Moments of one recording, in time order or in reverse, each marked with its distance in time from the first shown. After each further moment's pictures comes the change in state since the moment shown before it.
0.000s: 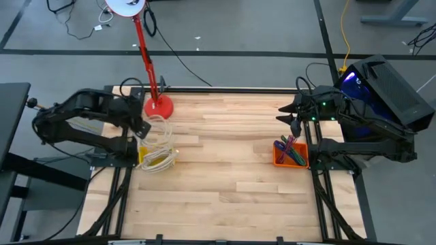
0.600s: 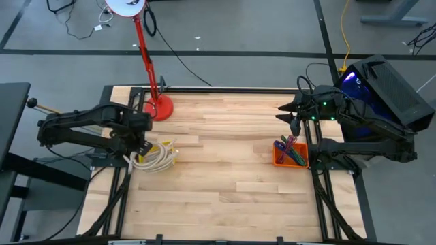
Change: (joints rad) left arm 0.030 -0.058 -0.389 0.001 0.428 -0.073; right arm 0.000 0.000 0.000 0.024 0.023 0.000
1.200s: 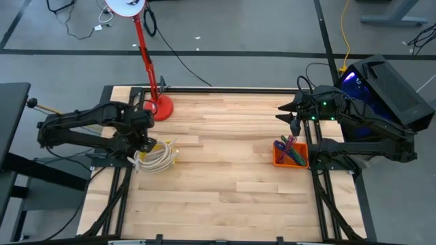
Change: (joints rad) left arm 0.042 0.002 -0.018 0.075 0.044 -0.079; right arm 0.000 0.000 0.000 0.000 0.000 -0.004
